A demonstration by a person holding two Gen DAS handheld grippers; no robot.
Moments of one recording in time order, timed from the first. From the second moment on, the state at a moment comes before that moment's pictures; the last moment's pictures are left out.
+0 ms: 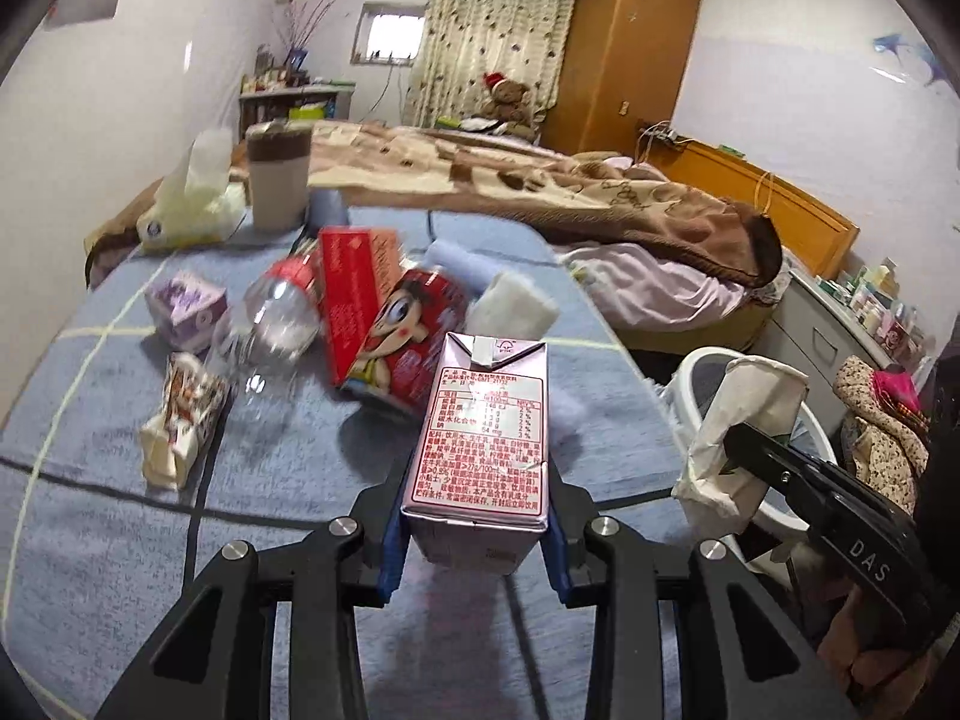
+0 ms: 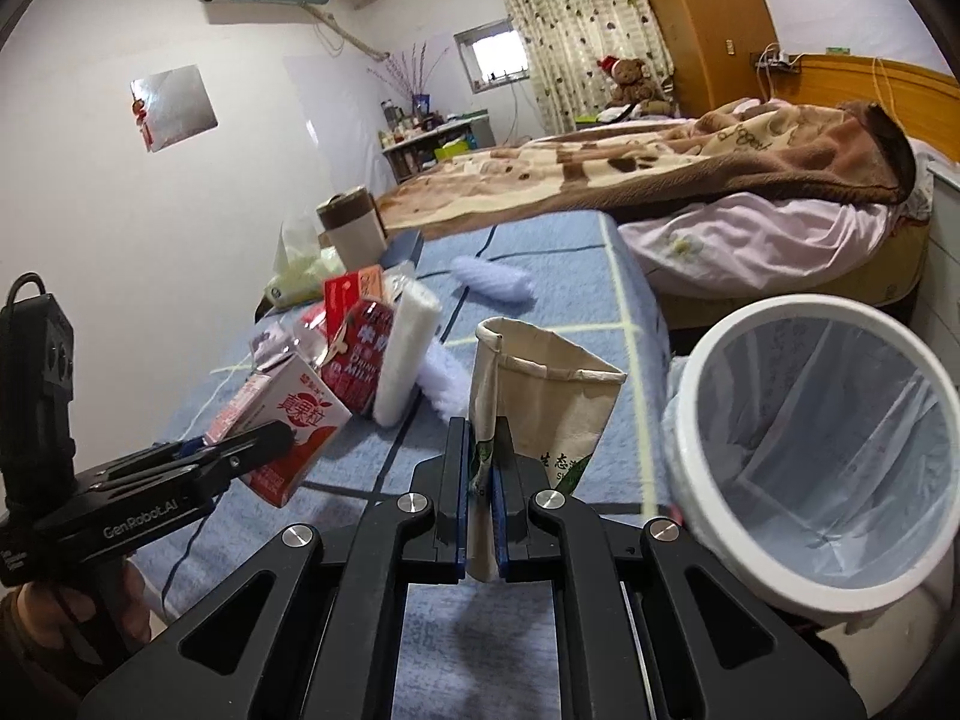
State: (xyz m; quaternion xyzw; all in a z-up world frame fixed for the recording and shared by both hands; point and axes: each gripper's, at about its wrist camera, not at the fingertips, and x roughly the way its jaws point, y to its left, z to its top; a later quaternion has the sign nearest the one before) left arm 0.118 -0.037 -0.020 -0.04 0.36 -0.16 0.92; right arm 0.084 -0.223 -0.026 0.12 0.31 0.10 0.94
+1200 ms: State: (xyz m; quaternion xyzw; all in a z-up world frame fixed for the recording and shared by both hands) left arm 0.138 -0.259 -0.018 0.06 0.36 -0.33 0.87; right arm 0.093 -0.363 -0.046 0.14 0.35 -0.03 0.93
